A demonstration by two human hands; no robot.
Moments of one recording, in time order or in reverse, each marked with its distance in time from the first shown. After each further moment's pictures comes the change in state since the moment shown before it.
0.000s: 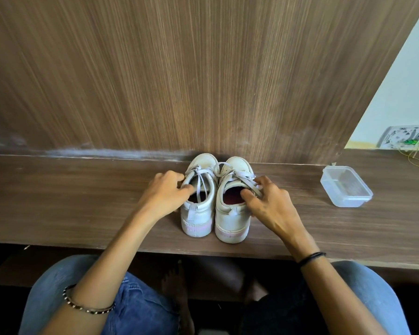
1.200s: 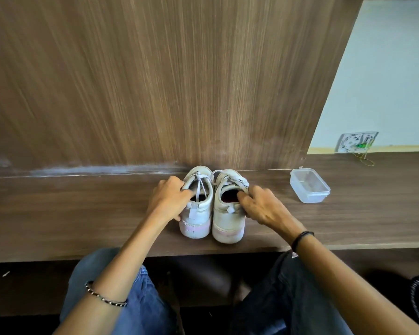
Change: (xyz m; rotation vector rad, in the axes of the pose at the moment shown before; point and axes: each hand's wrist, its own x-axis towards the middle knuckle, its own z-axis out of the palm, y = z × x) left_hand -0.019 0.051 0.015 -0.089 0.010 -0.046; right_hand -0.019 -0.008 -0.041 -0.224 -0.104 0.019
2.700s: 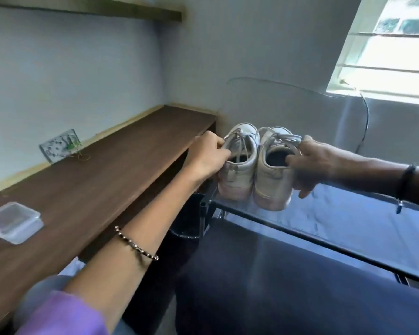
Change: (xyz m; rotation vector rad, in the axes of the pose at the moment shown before) left_hand -0.288 0.429 0.282 -0.188 -0.749 1.056; right_hand -0.479 0.174 -0.306 -0.039 0.707 0.956
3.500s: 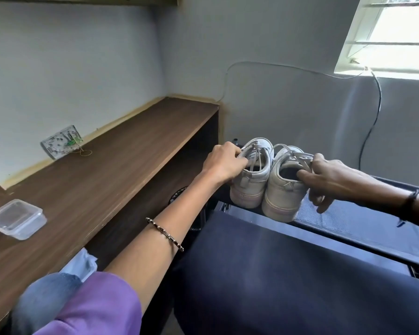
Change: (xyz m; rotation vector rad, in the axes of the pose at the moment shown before) left_hand 0.007 -0.005 0.060 0.132 -0.161 -0.043; right_hand -0.013 0.054 0.023 -0.055 -0.091 0.081
